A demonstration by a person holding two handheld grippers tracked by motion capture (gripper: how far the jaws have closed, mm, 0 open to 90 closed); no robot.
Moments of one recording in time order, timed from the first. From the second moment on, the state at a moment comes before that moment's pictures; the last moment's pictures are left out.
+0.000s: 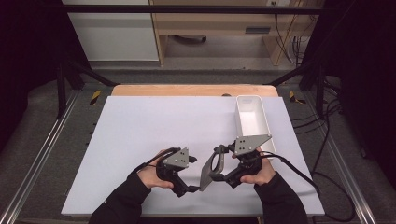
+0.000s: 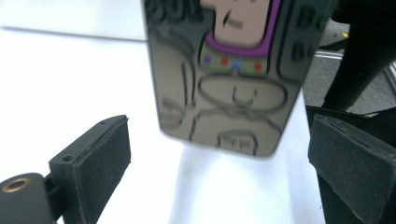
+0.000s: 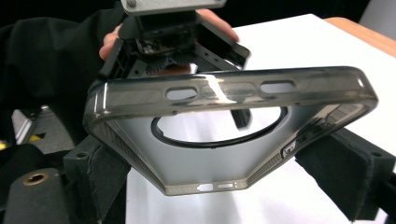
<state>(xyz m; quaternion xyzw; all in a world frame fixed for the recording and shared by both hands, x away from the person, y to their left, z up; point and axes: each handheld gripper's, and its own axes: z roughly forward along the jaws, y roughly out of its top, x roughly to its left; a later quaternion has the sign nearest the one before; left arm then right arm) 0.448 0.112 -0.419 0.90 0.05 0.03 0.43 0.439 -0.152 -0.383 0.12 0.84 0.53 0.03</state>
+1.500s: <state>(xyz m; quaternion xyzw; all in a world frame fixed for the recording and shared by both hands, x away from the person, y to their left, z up) 0.451 0.250 -0.438 0.81 0.30 0.16 0.48 0.457 -0.181 -0.326 0.29 0.77 0.54 0.18</state>
